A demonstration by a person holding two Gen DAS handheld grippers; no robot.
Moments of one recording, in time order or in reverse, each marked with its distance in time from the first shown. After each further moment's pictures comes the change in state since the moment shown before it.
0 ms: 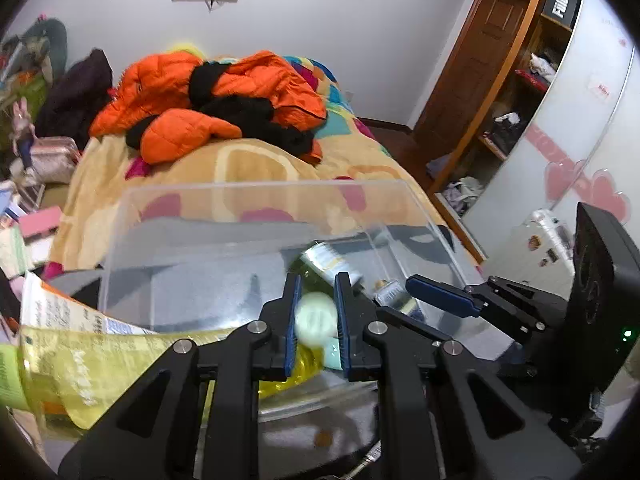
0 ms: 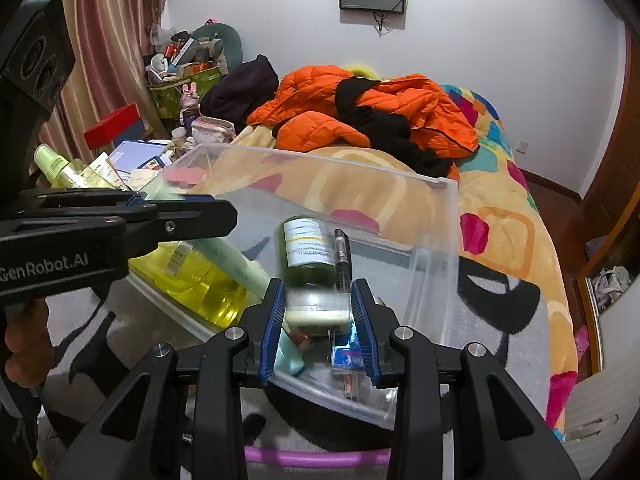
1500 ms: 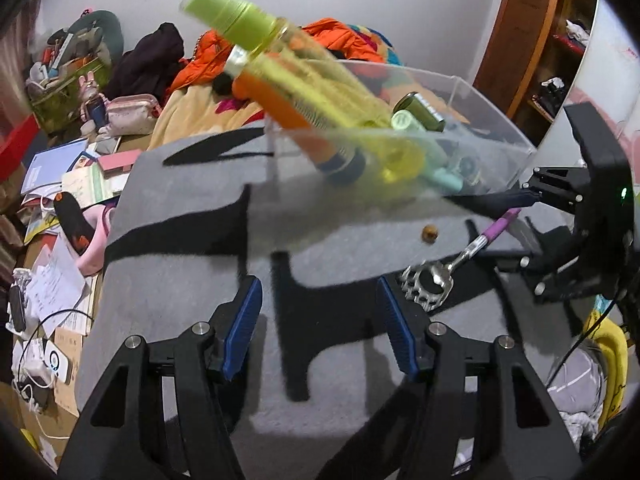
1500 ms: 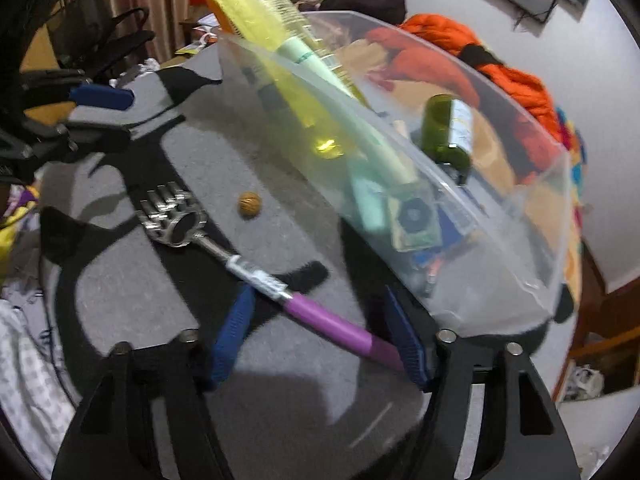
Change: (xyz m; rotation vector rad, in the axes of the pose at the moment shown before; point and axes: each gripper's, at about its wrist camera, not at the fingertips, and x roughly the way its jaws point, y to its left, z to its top) left arm -0.075 0.042 -0.136 -0.013 0.087 0.225; right arm 0.000 0.033 -0.063 -0.431 0.303 0.226
